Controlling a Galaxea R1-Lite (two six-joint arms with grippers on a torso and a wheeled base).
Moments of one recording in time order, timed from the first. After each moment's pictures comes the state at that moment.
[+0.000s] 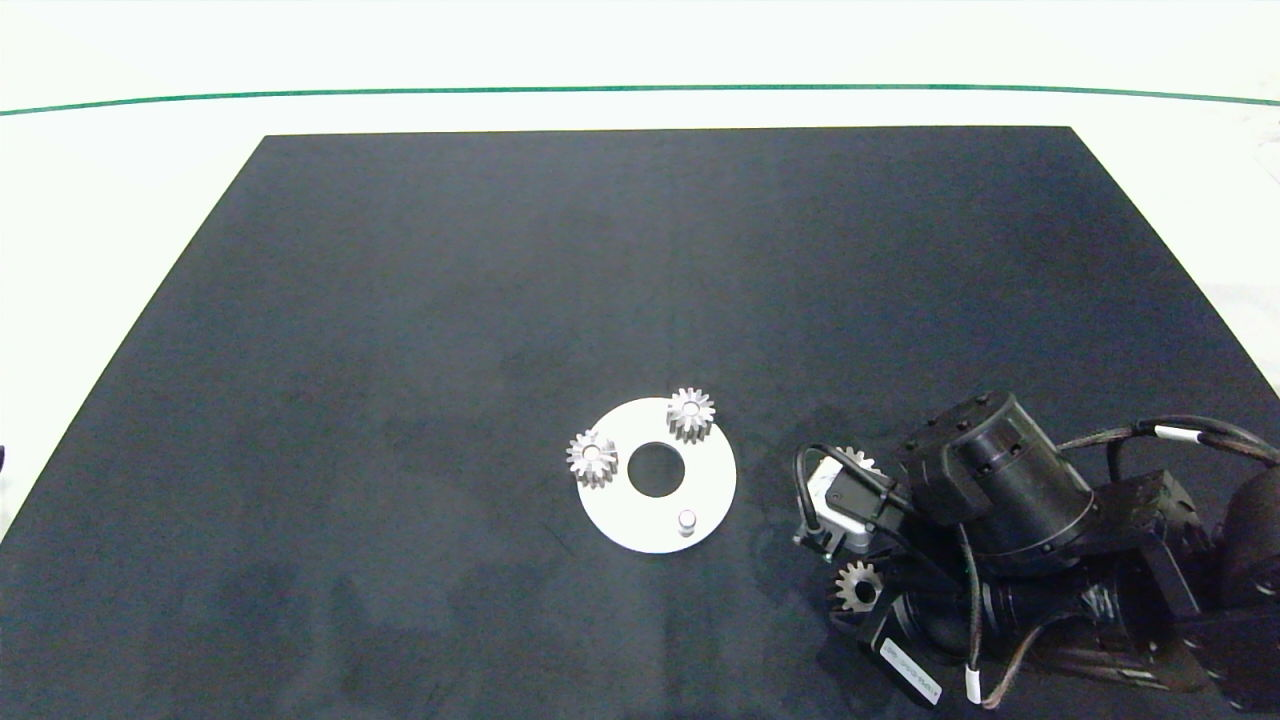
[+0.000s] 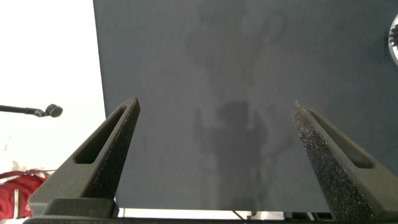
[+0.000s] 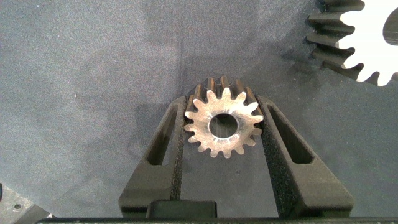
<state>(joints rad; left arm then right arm) 0.05 0.92 -1.25 0.78 0.05 0.19 0.74 1.64 -0.89 0.19 -0.23 -0.25</state>
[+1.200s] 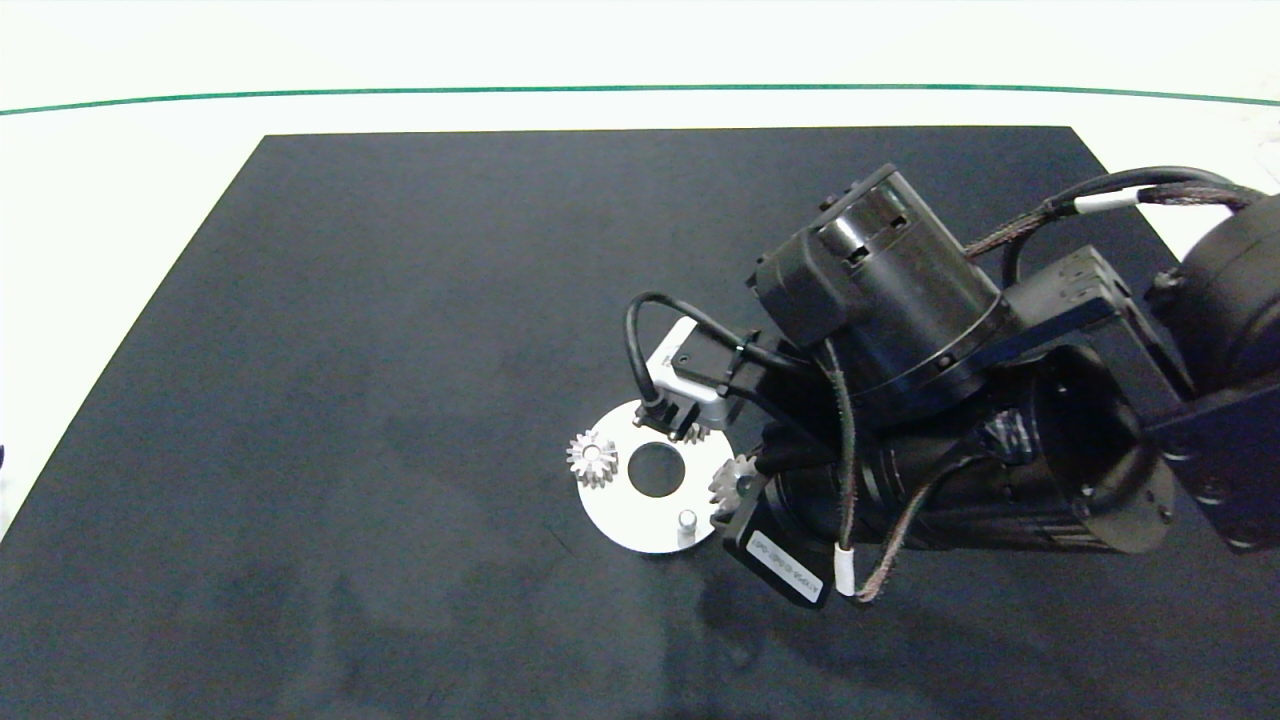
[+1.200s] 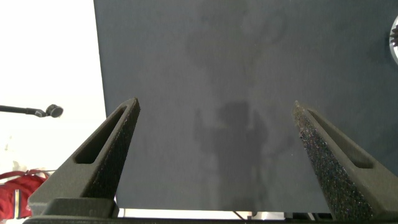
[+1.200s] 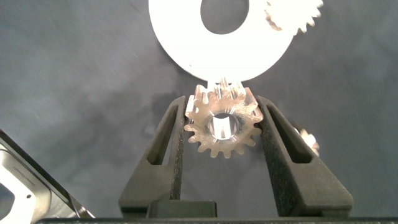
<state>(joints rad) 0.05 0.92 -1.25 0.78 0.05 0.19 0.95 1.80 -1.57 0.62 -0.32 -0.25</state>
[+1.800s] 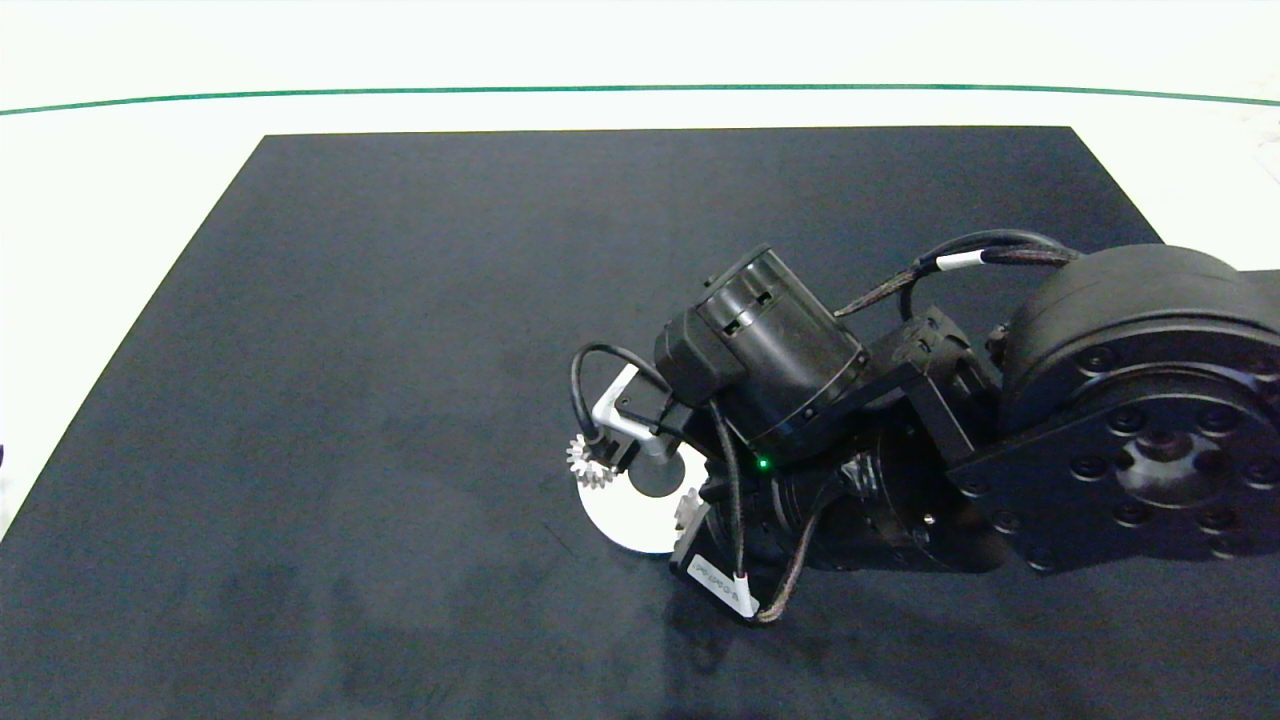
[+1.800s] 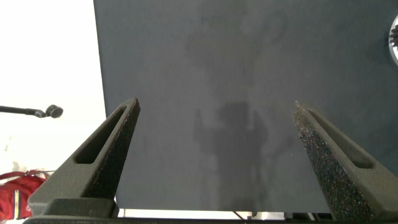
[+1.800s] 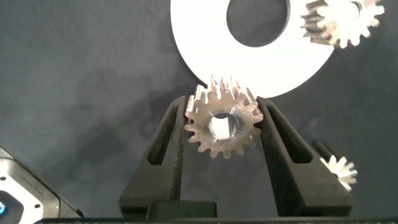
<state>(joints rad) 0.05 0.92 -1.25 0.78 0.05 0.19 0.96 1.90 -1.60 0.62 -0.32 -0.21</state>
